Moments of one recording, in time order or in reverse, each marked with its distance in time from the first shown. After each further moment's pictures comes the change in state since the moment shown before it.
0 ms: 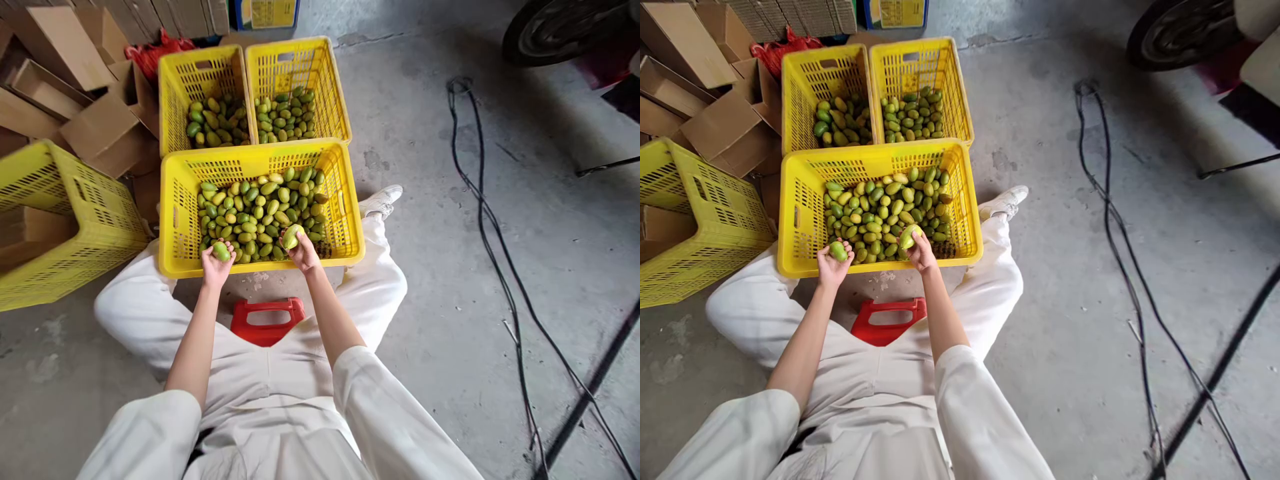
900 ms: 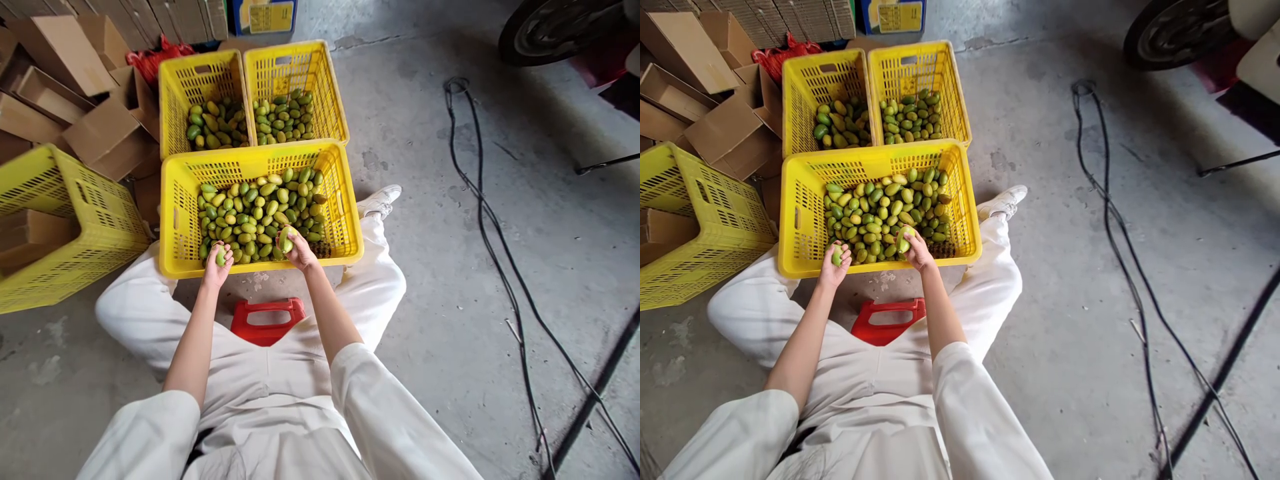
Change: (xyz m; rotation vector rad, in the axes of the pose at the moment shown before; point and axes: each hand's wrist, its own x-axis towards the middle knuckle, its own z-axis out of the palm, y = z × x) left_hand 0.000 0.003 -0.004 0.107 -0.081 -0.025; right_hand 0.008 0.004 -0.004 -0.131 -0.029 0.092
